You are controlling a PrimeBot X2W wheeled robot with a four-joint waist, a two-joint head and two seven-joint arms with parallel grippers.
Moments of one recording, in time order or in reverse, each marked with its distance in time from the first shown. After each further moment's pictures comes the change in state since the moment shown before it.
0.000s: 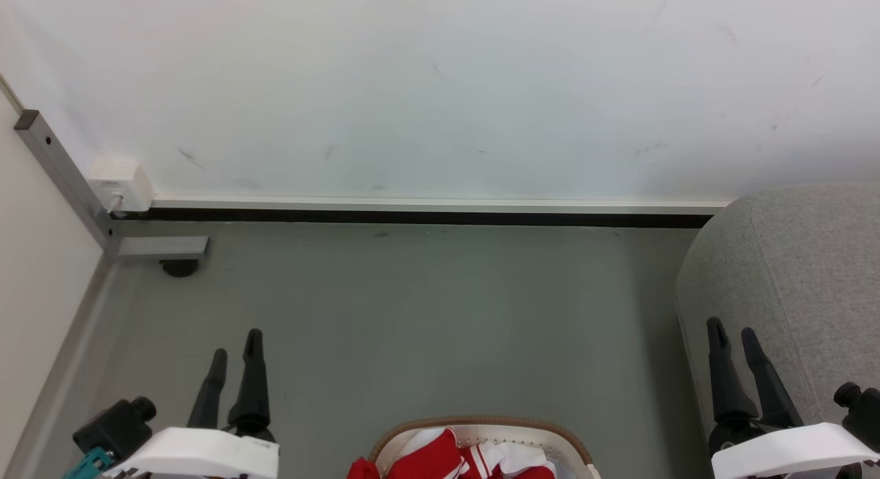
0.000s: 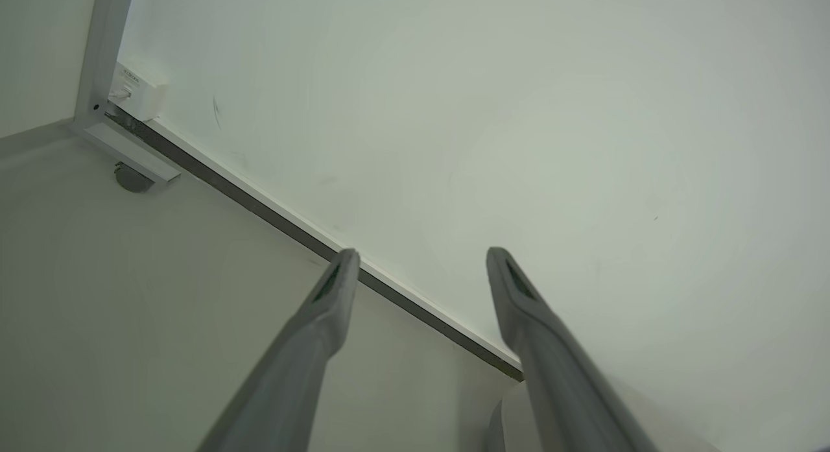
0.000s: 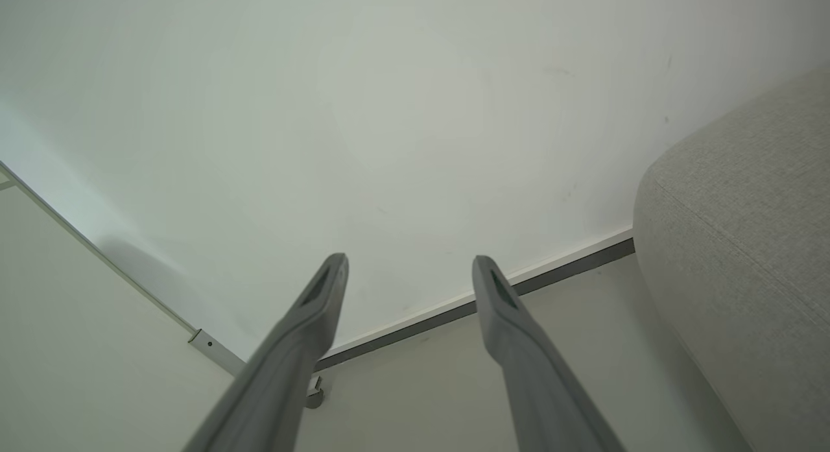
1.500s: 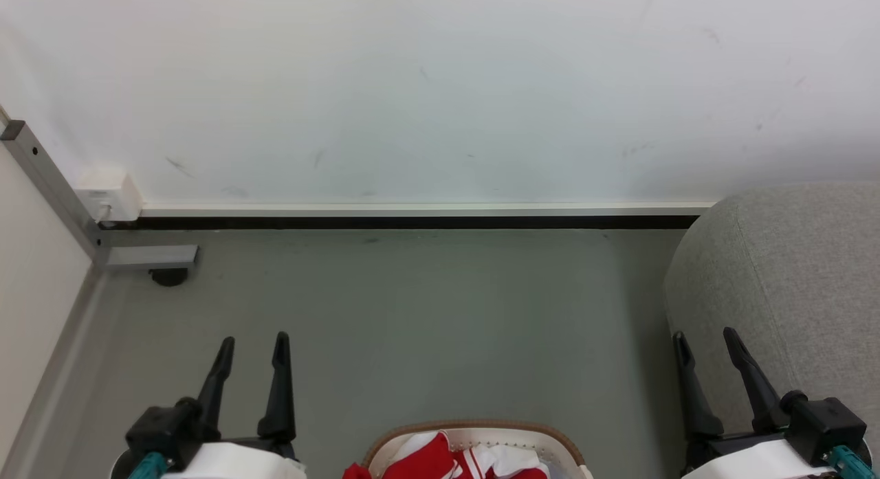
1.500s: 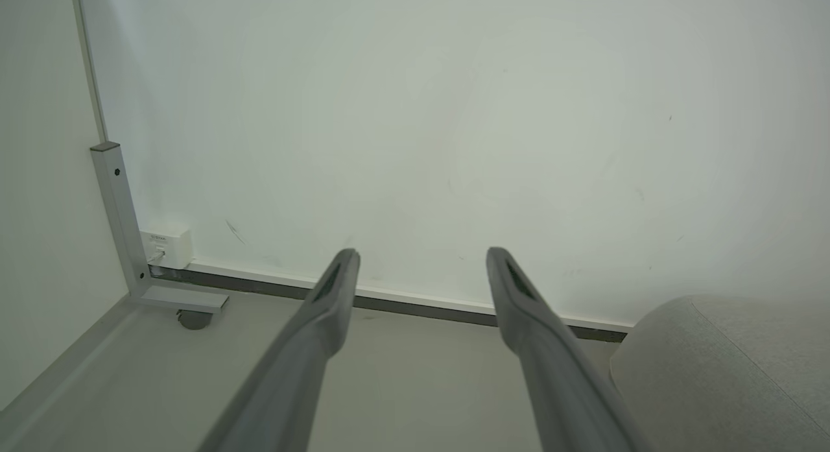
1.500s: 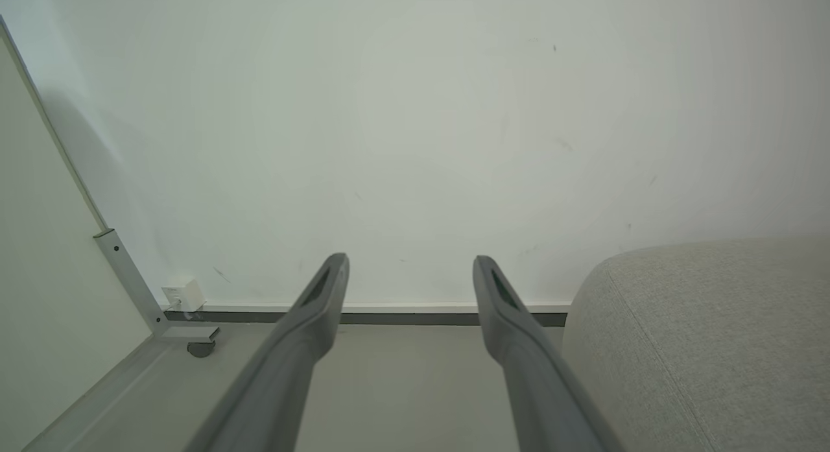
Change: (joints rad) left arm 0.025 0.018 -0.065 -0.035 0.467 0.027 -0.113; right arm -0.002 0.012 0.022 0.050 -0.473 0.000 -0.112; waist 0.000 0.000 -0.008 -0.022
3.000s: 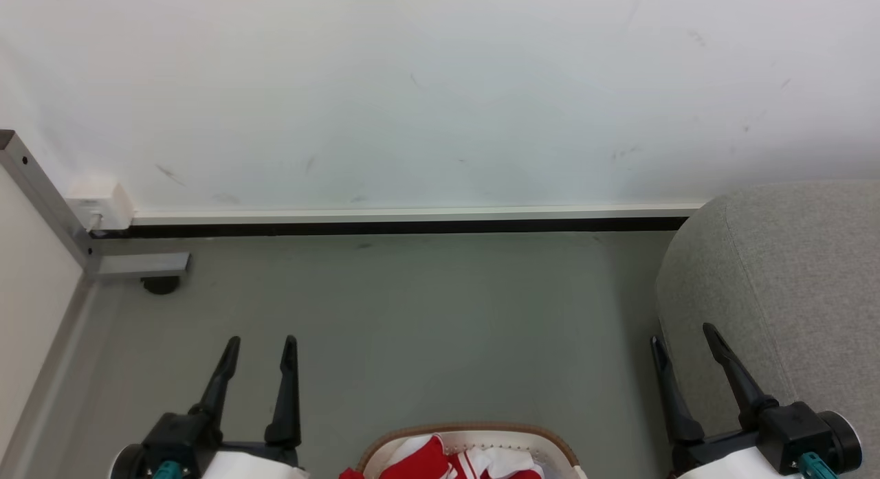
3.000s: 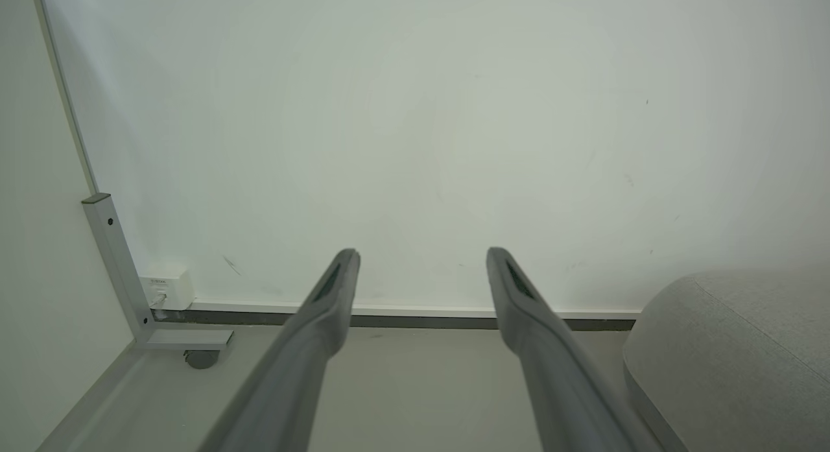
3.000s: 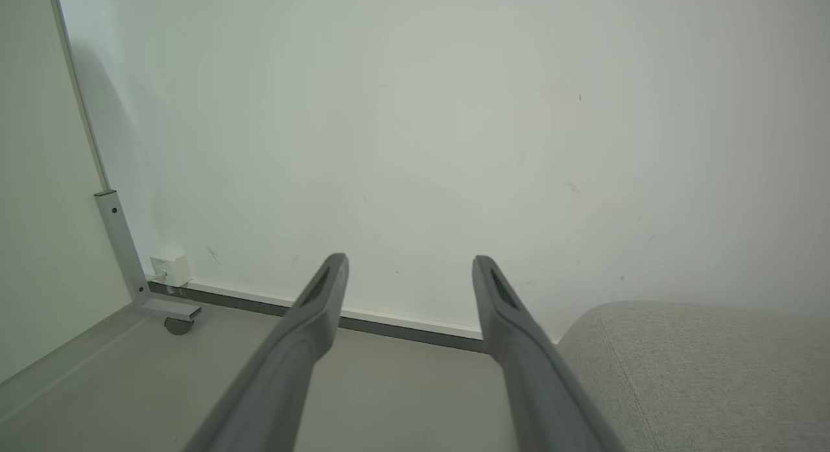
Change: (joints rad) left arm 0.006 -0.010 0.010 0.016 0.129 -0.025 -0.052; right arm -0.006 0.008 0.025 0.002 -0.180 0.000 -0.052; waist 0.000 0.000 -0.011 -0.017
